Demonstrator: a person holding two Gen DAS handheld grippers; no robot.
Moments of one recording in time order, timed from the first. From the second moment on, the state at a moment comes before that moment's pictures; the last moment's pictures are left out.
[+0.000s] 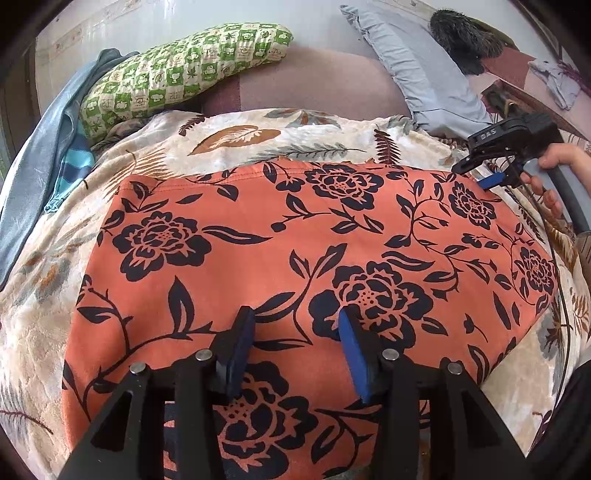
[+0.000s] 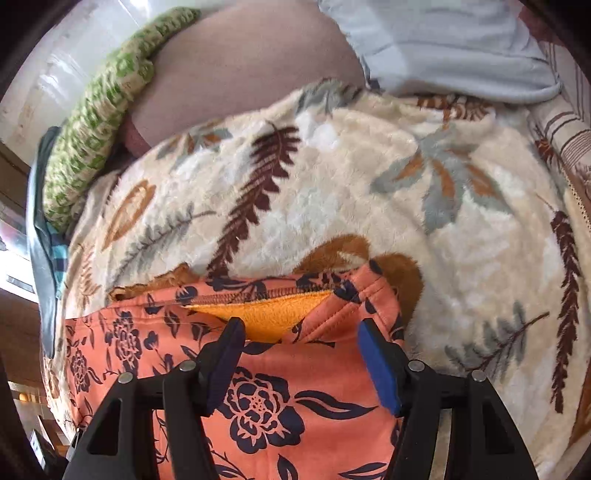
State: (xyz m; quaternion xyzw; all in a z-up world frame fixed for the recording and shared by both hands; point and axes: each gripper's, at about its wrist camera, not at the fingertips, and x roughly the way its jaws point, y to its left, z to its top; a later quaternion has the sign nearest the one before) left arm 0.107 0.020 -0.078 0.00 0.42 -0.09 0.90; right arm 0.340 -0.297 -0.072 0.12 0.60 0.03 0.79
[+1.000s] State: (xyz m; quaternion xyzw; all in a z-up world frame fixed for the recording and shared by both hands) left arm 0.110 0.025 -0.076 -0.02 0.44 -0.10 0.89; right arm 0.311 -0.297 -0.036 0.22 0.50 0.06 0.83
